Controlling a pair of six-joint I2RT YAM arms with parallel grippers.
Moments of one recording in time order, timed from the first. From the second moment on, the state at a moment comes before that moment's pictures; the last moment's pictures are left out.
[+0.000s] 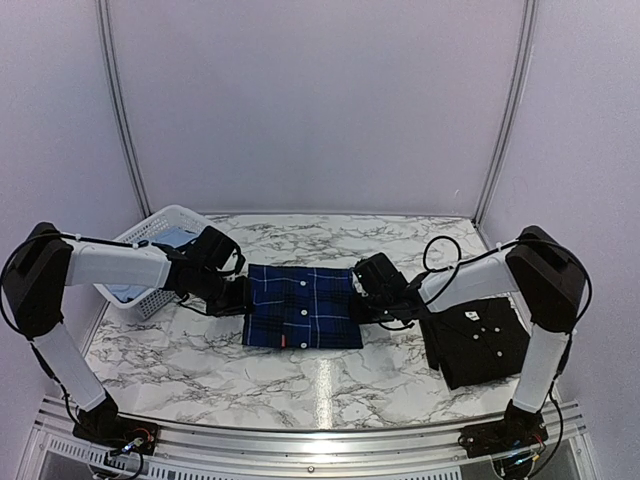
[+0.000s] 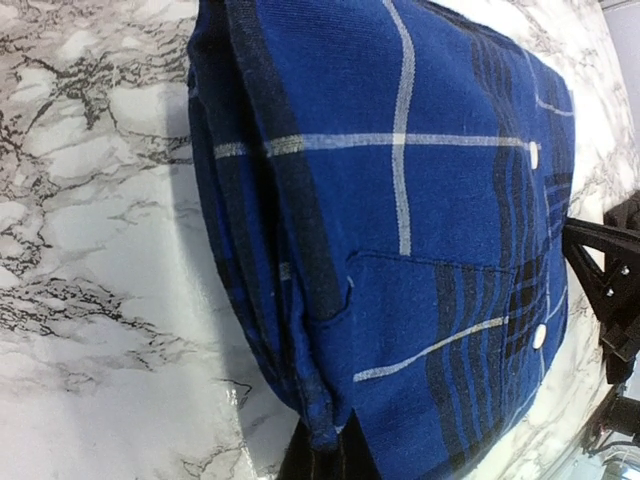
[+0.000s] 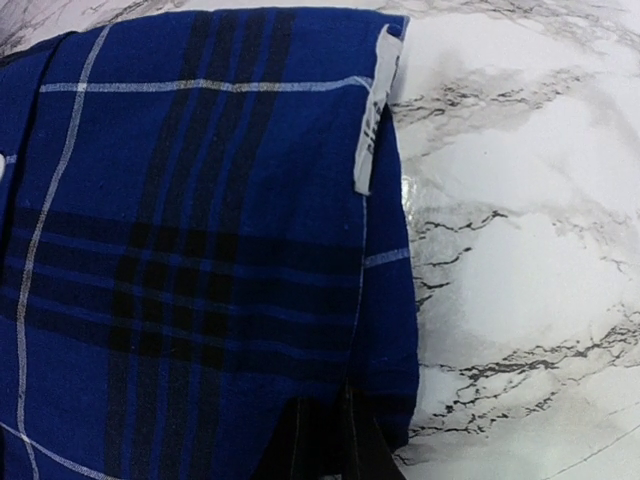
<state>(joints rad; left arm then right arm) -0.62 1.68 0.98 -0.30 0.18 -0.65 0.79 1.87 1.00 -0.03 0.20 0.58</state>
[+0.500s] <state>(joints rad) -0.58 1.58 1.24 -0.50 0.22 -0.57 0.90 2.09 1.25 0.08 0.04 0.66</state>
